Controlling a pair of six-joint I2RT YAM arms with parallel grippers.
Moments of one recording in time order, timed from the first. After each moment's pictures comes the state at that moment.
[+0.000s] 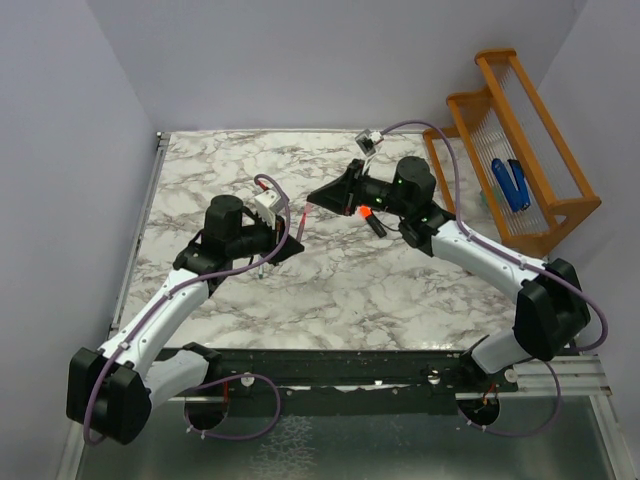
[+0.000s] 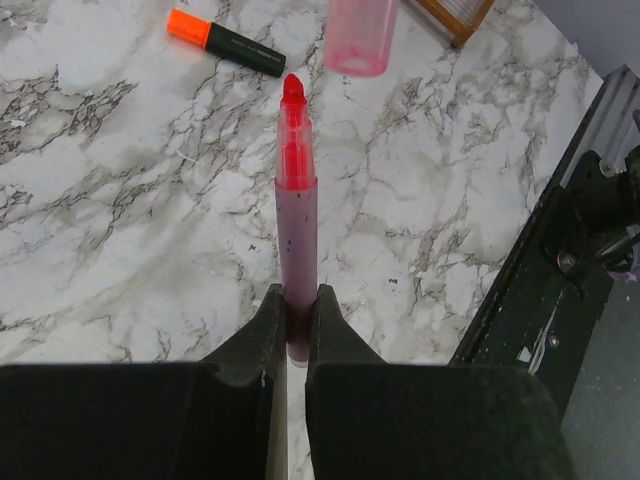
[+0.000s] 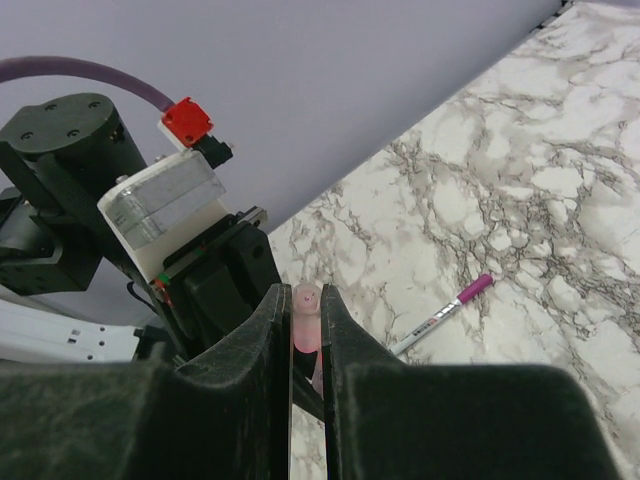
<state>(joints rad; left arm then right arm) -0.40 1.05 0.76 -0.16 0.63 -0.11 0.62 1.50 1.10 0.46 -0.61 0.55</state>
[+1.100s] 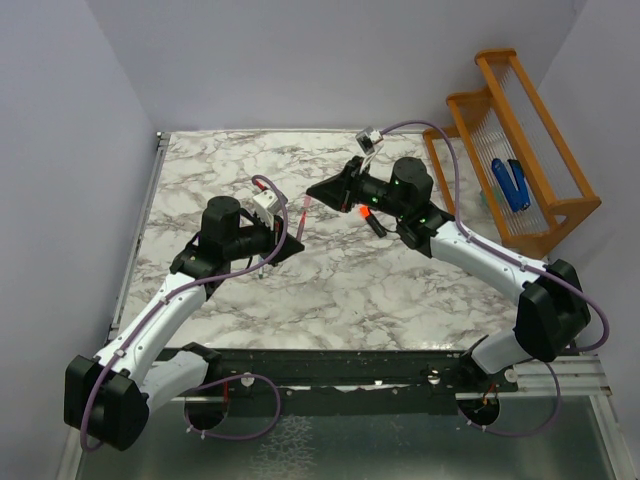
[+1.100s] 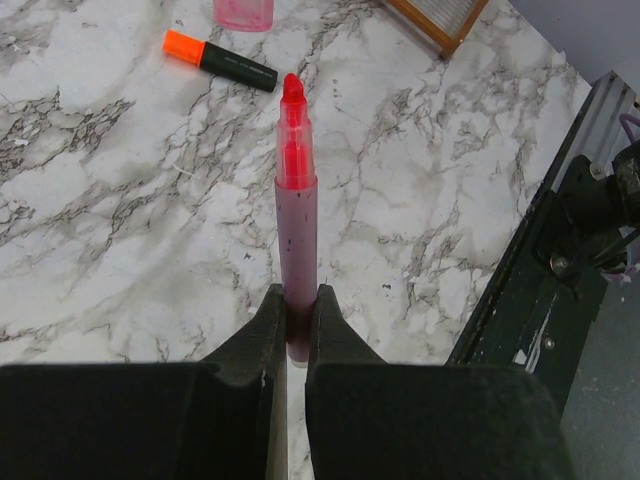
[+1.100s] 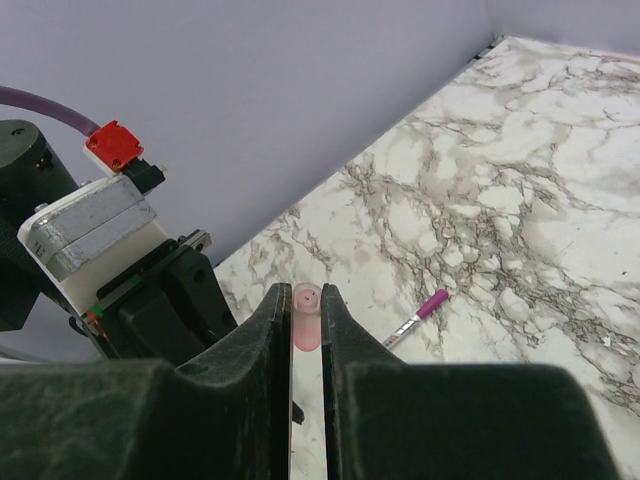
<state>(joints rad) -0.40 1.01 0.75 -0.16 0.64 -0.12 0.66 1.50 1.11 0.43 -0.47 0.48</state>
